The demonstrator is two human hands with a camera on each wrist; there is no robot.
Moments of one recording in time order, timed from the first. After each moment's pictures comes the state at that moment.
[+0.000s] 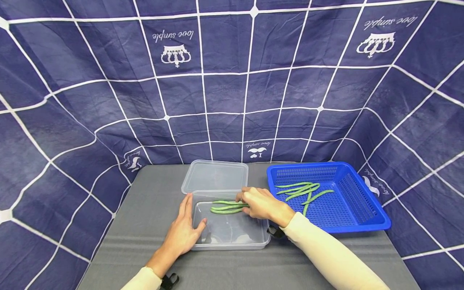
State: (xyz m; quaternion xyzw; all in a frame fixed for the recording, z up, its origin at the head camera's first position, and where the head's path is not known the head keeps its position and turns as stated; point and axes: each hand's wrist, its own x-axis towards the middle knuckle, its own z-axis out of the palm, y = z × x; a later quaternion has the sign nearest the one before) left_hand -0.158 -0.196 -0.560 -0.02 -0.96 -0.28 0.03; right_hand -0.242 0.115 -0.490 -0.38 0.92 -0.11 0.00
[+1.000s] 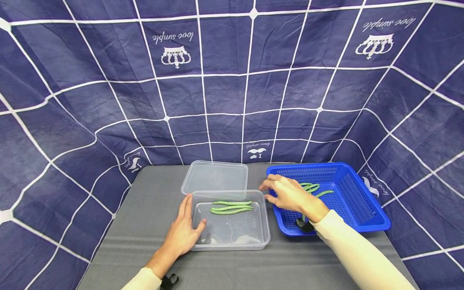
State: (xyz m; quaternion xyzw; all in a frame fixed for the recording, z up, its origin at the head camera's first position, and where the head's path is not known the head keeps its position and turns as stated) left_hand -0.158 -0.197 -0.560 -0.02 -0.96 -0.29 0.03; right_hand -0.250 0.197 -0.461 -0.34 0.93 -0.14 -0.07
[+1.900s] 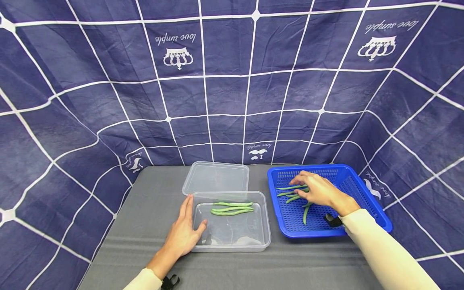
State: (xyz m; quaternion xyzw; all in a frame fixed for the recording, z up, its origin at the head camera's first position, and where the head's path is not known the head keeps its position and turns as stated) left_hand -0.158 -0.195 -0.560 -0.02 -0.96 -0.29 0.04; right_hand -0.279 0.301 -0.484 -0.30 0.94 -0.16 -0.05
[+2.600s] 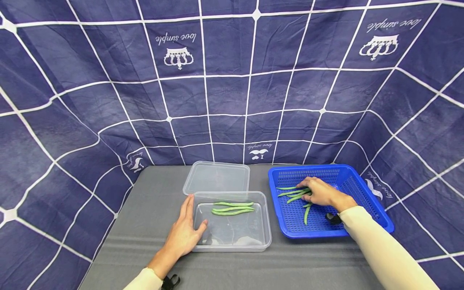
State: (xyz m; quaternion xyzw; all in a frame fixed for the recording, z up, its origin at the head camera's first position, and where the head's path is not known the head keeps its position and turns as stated) left_hand -0.158 -0.195 -0.560 -0.02 -0.96 -0.29 0.04; right_hand -0.298 0.326 -0.517 -0.30 0.94 -0.17 0.01
